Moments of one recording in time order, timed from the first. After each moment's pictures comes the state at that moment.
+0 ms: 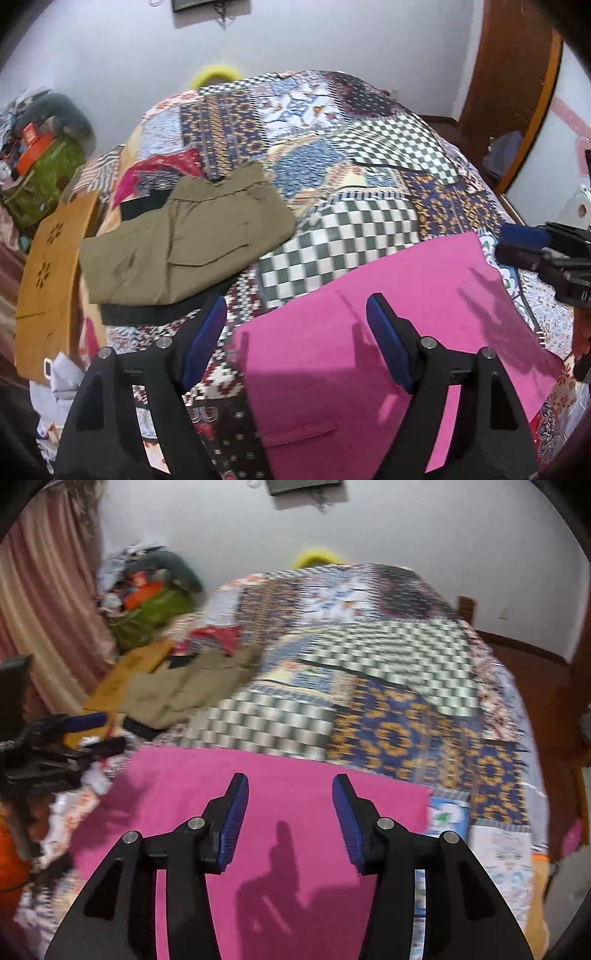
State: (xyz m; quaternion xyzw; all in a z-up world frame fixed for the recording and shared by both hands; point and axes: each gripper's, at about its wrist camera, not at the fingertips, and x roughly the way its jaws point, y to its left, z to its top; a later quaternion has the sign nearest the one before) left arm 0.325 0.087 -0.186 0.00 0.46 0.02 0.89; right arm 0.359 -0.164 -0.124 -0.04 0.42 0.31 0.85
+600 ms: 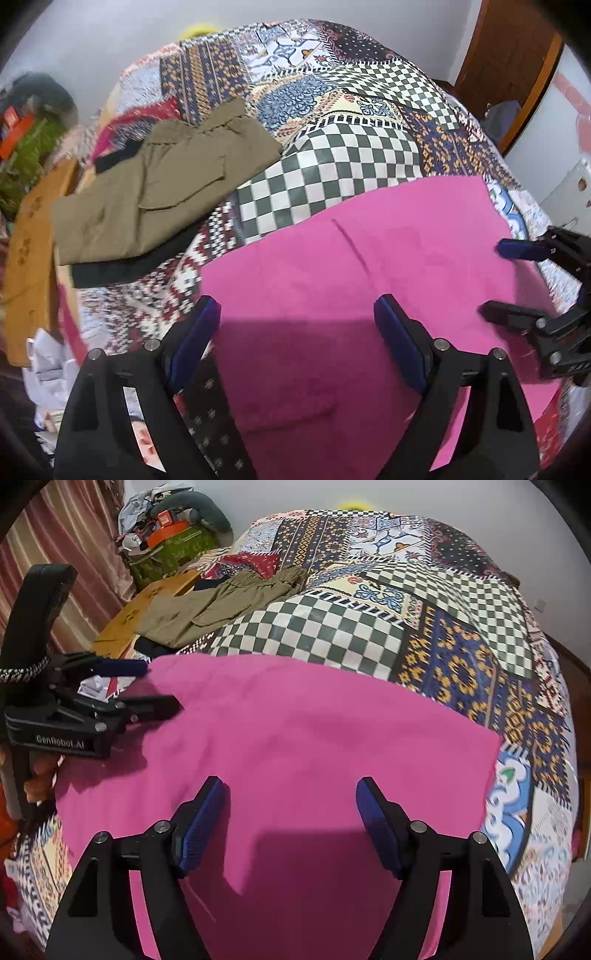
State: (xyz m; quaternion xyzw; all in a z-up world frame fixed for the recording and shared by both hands) left arm 0.308 0.079 -0.232 0.01 0.52 0.02 0.85; right arm 0.332 -0.133 -0.184 -0.11 0.48 0.34 0.80
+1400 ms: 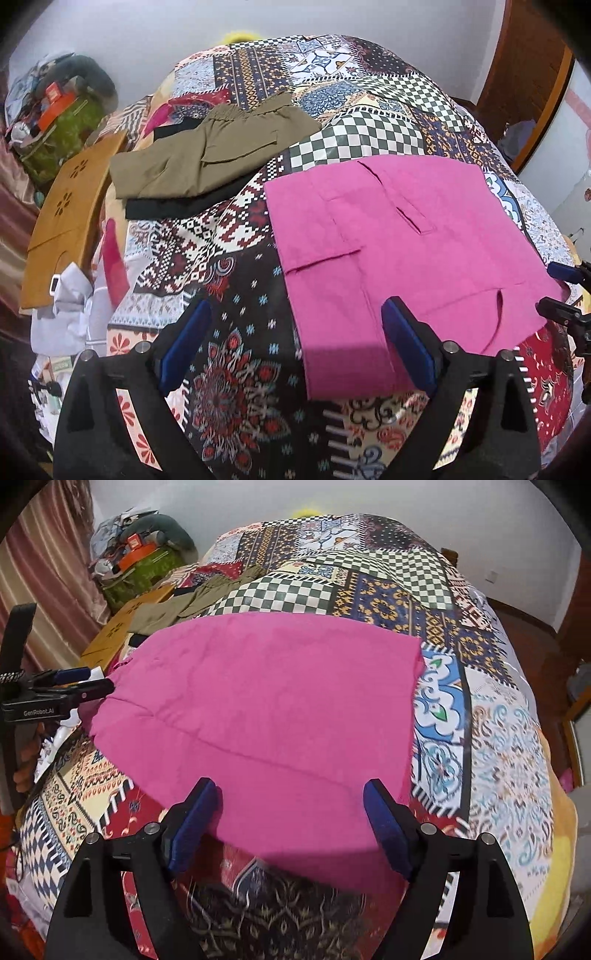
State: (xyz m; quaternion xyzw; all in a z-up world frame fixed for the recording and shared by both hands) left arm 0.211 0.088 -0.213 -0.02 0.51 0.07 0.86; right arm 0.243 -0.208 -0.179 -0.06 0.48 0.27 0.83
